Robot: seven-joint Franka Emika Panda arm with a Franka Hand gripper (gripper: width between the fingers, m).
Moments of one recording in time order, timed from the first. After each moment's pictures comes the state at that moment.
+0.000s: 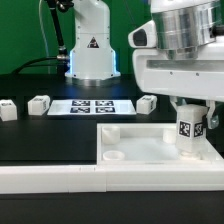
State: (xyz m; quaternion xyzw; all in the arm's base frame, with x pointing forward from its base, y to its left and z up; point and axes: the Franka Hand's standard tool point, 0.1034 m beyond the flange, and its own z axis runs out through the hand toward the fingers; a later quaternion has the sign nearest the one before) arm 0.660 0.118 0.072 -0.86 0.50 0.04 0.10
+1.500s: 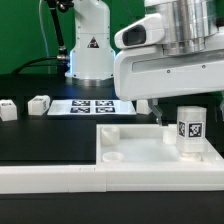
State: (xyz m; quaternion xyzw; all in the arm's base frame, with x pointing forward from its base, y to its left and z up) arm 0.669 0.103 0.078 -1.00 0.06 -0.03 0.07
